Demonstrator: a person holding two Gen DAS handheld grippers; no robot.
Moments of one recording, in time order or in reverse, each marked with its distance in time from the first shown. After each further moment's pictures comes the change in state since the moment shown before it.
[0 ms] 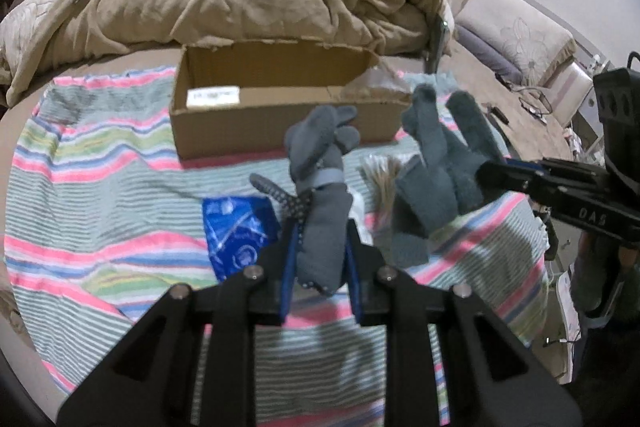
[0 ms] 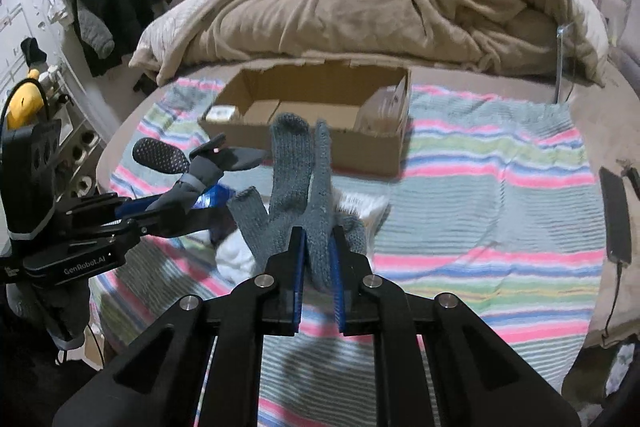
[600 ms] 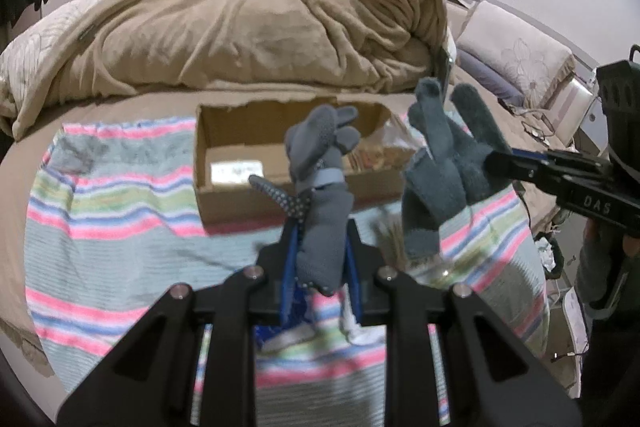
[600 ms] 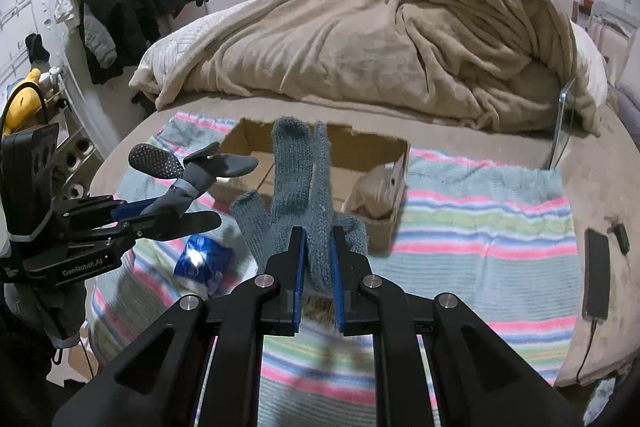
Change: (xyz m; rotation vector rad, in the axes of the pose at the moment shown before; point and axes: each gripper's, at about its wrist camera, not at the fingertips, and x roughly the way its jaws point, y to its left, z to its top) left arm -0.015 0.016 0.043 0.026 -0.100 0.016; right arm -0.009 0.010 0.052 -0.067 -0.091 -0.036
